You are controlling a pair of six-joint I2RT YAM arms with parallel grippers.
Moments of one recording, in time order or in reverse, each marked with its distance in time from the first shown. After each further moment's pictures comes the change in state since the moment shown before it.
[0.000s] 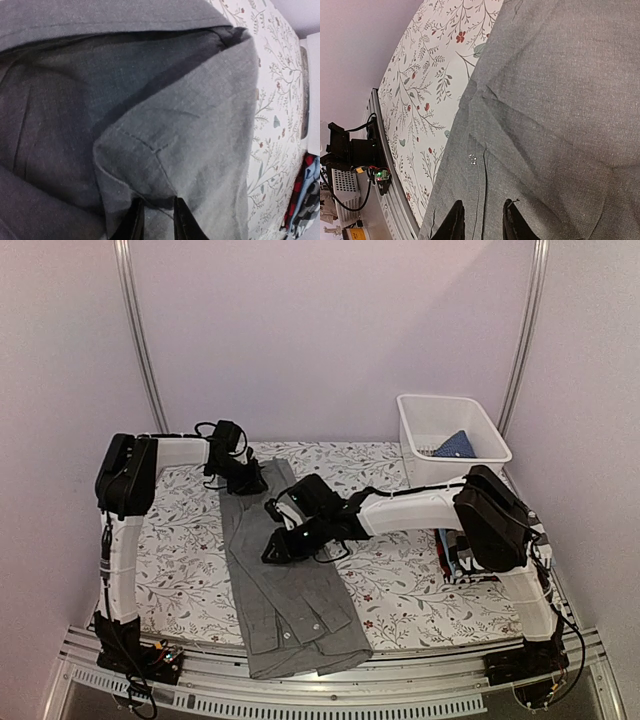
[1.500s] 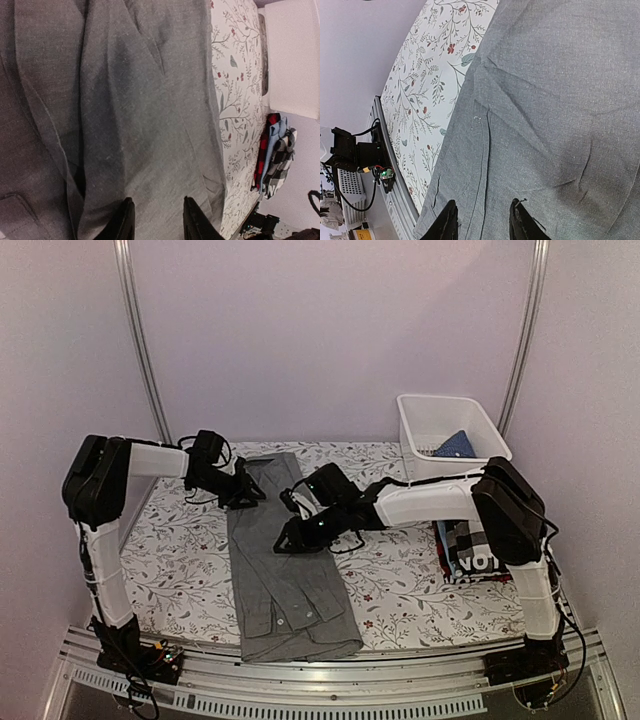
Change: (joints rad) left arm 0.021 -0.258 -0.359 0.130 0.228 -0.049; right arm -0.052 -0.084 -0.086 -0.003 -0.018 0.005
